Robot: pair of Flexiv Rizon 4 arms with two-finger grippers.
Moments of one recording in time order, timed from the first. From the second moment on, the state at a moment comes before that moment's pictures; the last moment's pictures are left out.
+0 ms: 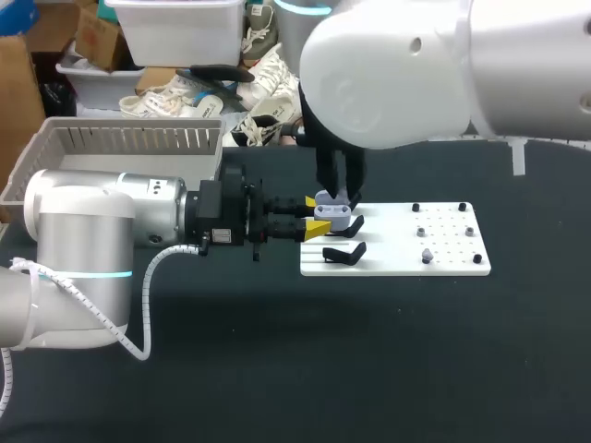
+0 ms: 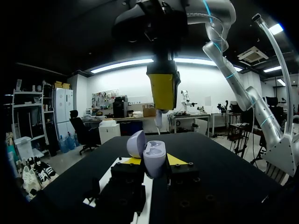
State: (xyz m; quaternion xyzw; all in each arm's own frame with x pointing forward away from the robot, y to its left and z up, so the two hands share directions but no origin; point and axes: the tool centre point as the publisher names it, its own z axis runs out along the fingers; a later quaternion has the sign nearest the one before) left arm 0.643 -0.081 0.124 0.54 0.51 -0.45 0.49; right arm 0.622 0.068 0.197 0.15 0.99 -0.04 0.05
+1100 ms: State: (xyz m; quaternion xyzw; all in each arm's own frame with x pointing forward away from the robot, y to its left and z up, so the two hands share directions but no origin) left arm 0.643 -0.081 0.124 0.54 0.51 -0.45 0.49; right arm 0.628 0.076 0.184 0.15 0.99 -0.06 0.03
